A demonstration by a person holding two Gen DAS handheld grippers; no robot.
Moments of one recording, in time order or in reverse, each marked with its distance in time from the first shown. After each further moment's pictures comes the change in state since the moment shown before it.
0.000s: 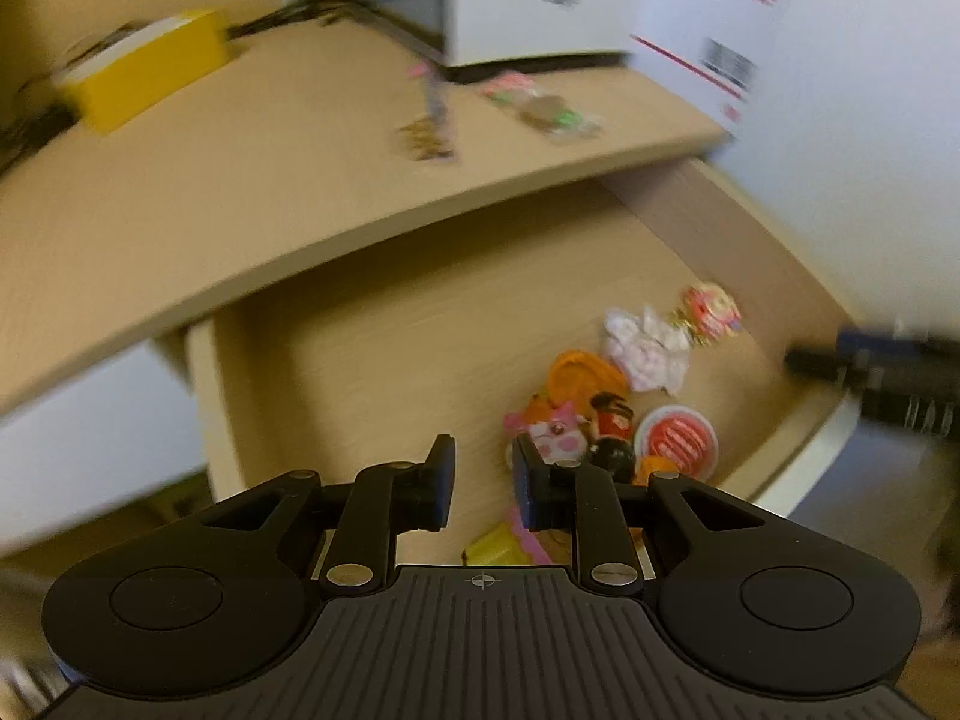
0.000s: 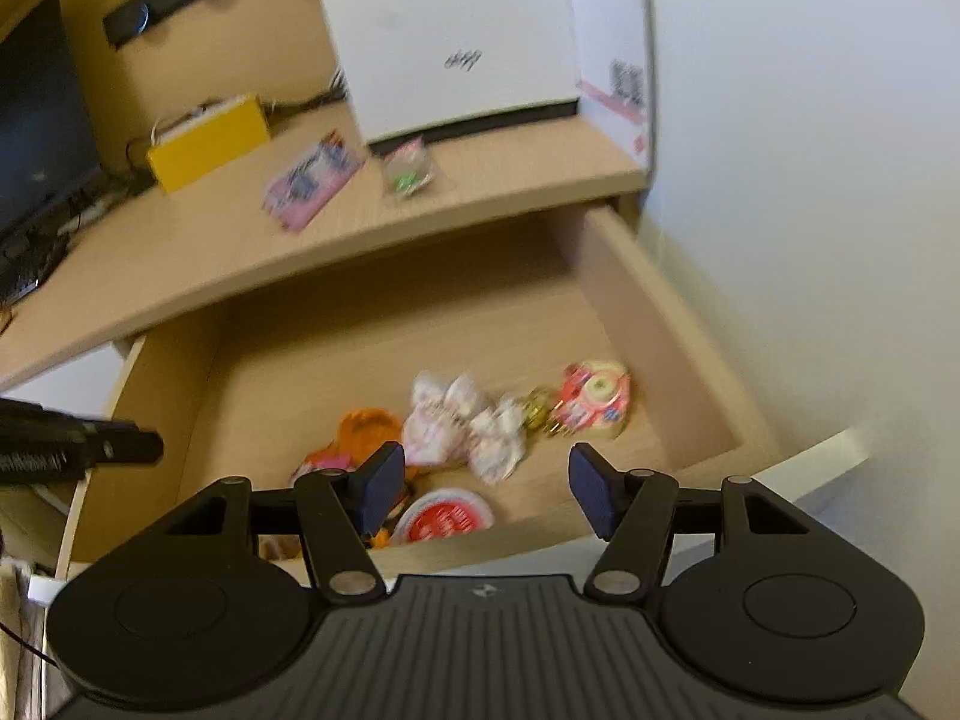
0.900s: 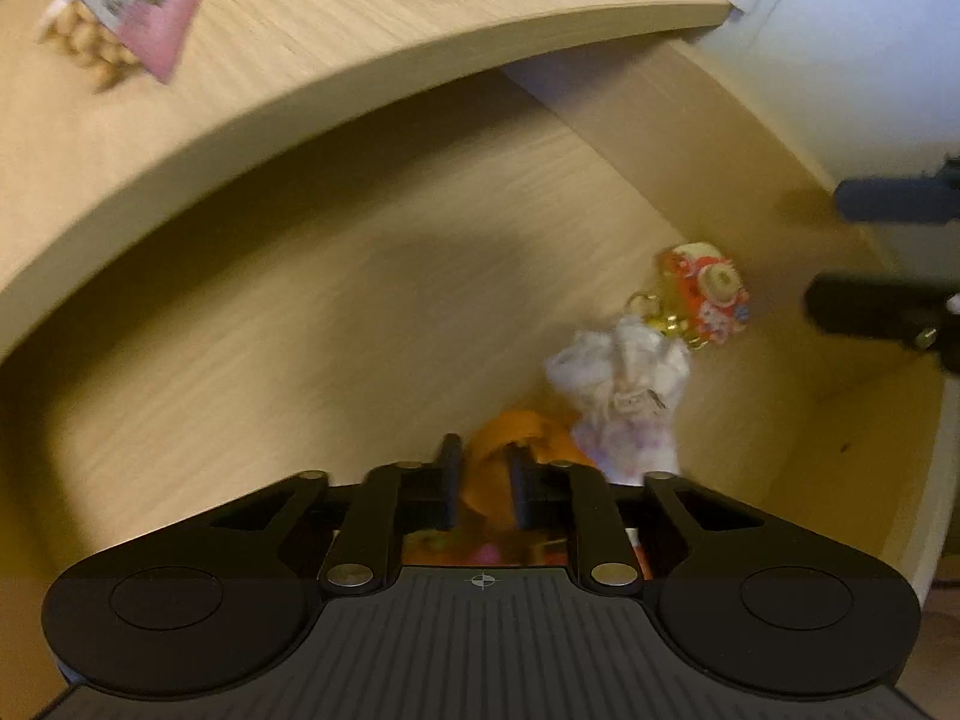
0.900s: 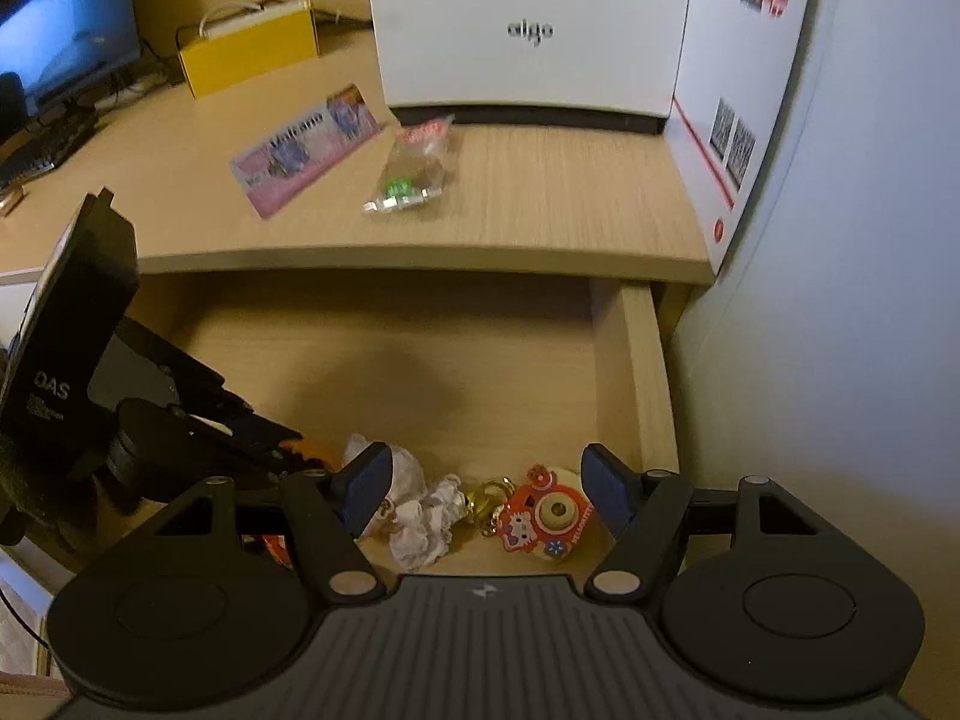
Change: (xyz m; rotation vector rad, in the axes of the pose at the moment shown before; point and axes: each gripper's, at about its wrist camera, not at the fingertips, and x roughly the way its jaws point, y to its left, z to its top) left arm 0.163 -0.025 0.053 0.060 0.233 -0.242; right arm 0.079 -0.015 0.085 -0.291 0.180 0.067
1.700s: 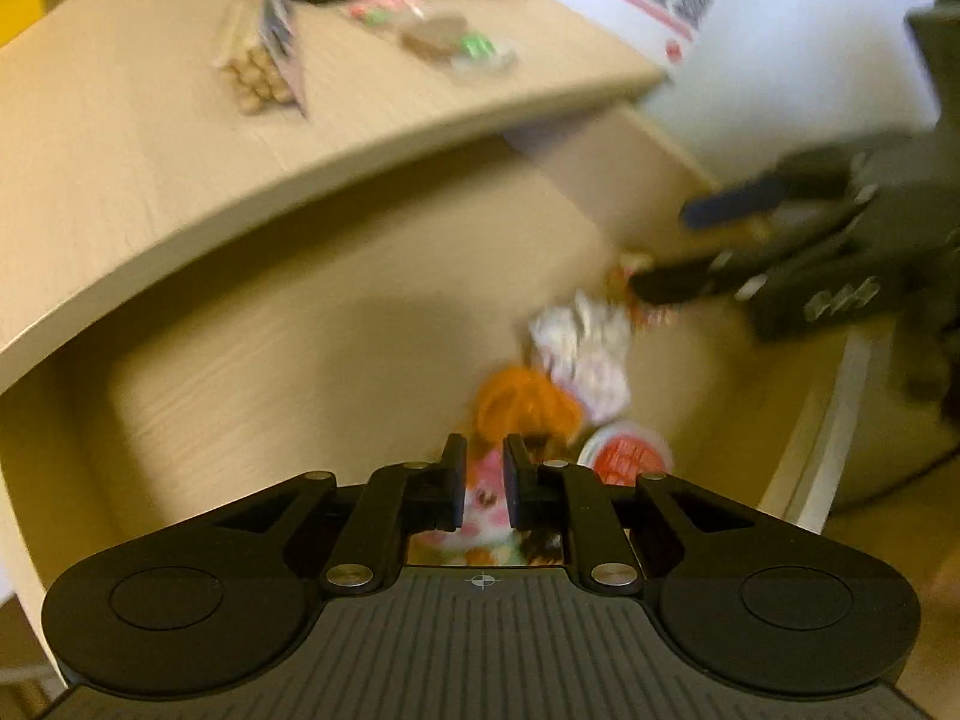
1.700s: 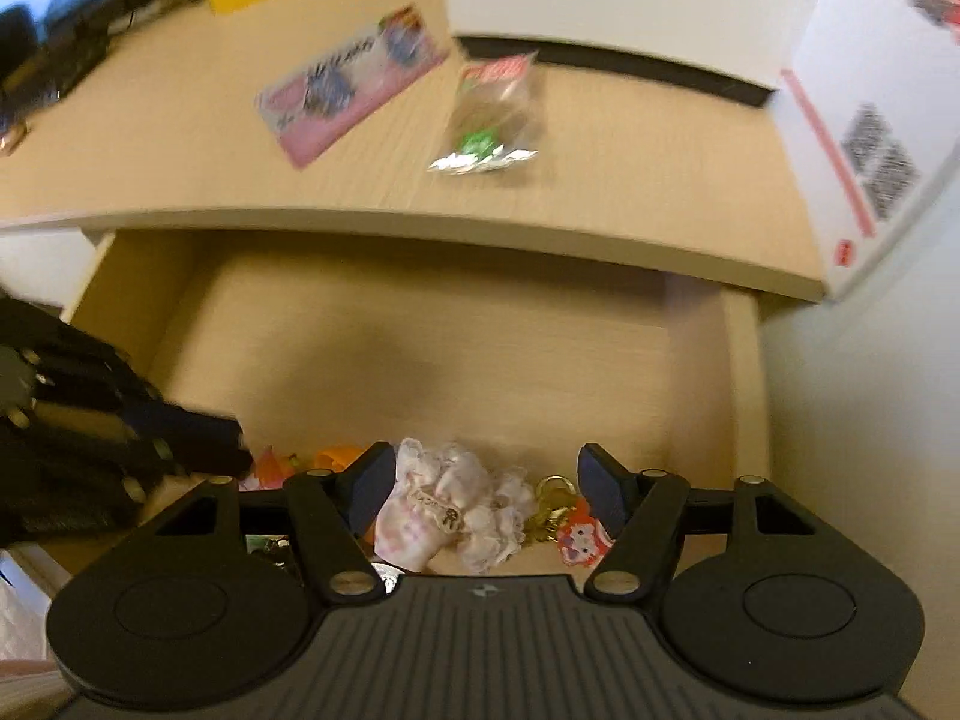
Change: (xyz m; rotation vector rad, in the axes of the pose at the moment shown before) left arm -0.065 0.010 -0.040 0.022 -0.088 -0.037; right arm 0.031 0.031 0.023 -0.062 0.153 0.028
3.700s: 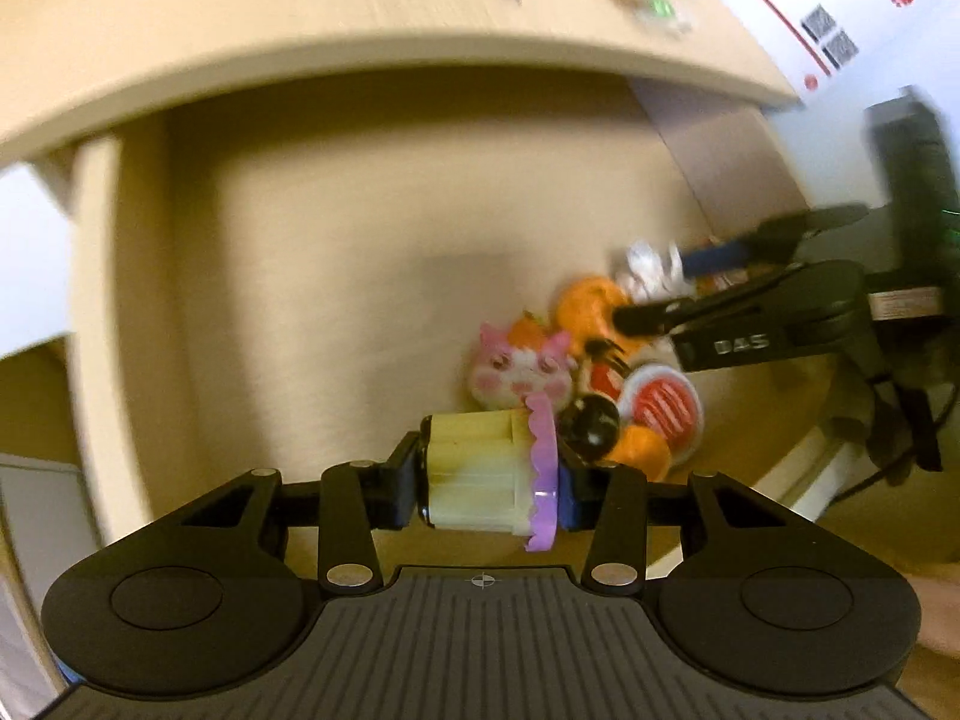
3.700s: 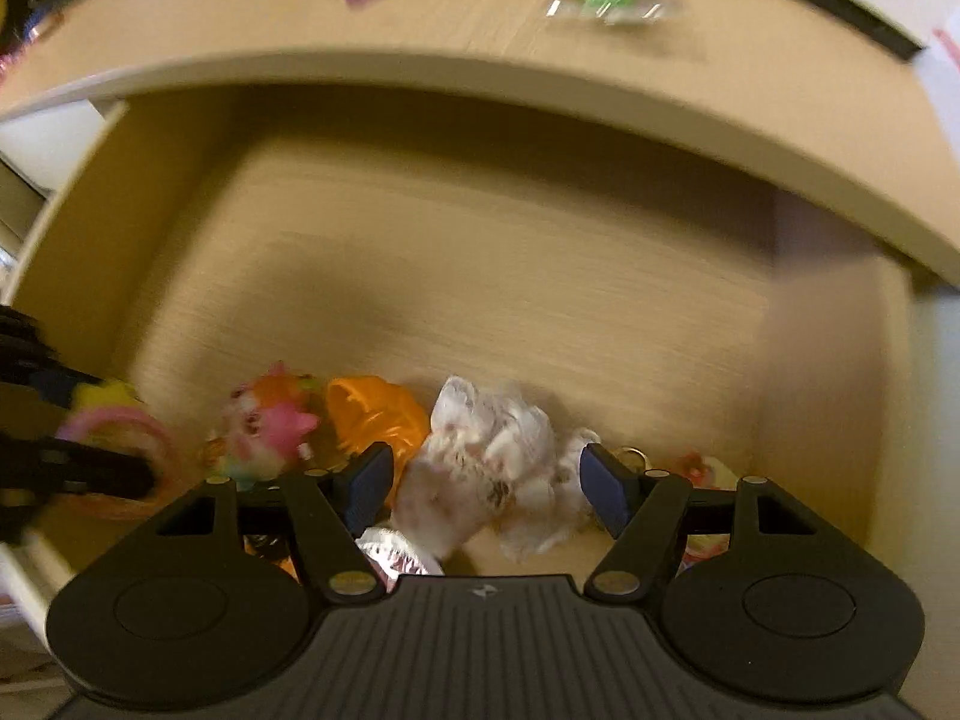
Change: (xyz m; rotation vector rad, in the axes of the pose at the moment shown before) left arm -0.014 0.009 -0.045 -0.375 0.054 0.090; right arm 0.061 0.024 -0.004 -0.140 0.185 0.084
